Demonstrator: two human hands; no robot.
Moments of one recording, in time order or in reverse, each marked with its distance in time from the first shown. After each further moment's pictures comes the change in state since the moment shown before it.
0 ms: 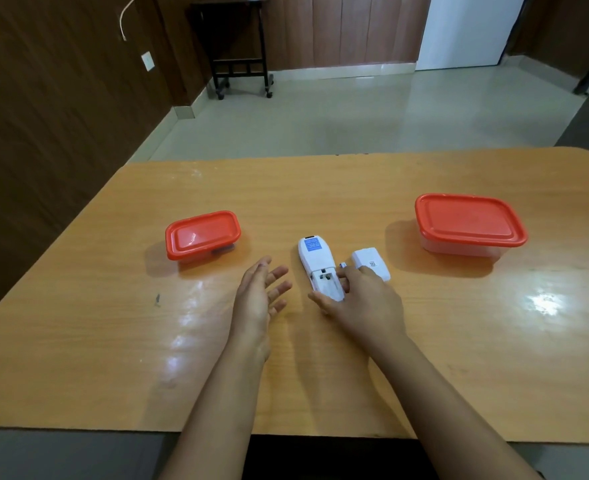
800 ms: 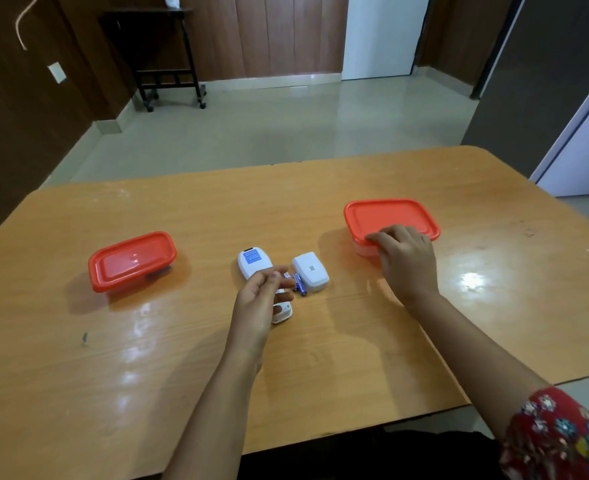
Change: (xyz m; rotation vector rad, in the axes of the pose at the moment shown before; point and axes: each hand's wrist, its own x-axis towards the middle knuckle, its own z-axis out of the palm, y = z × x) left_hand -0.013 -0.019 0.051 0.240 -0.312 0.125; right_hand 0.044 0.129 -0.079 -0.366 0.566 -0.232
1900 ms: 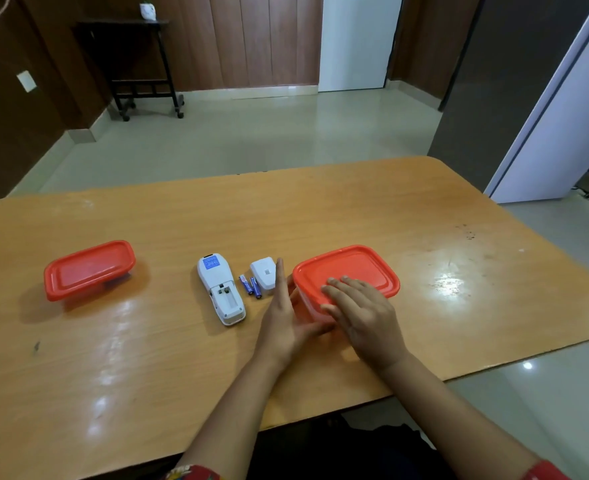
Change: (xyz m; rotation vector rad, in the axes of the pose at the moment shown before) left_hand 0.011 -0.064 0.082 0.414 -0.259 0.323; right_hand -0.079 -0.002 -0.043 0.156 0.114 -0.314
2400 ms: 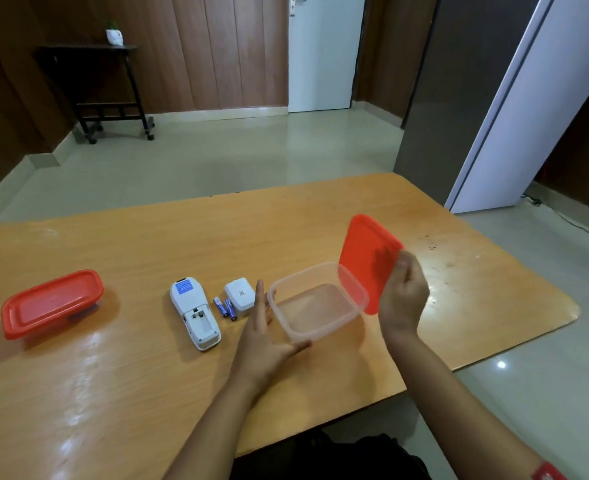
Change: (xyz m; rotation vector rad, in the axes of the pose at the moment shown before) left_hand -0.005 0.008 -0.002 0.028 -0.017 -0.048; right_hand 0.047 0.027 -0.058 0.490 0.493 1.069
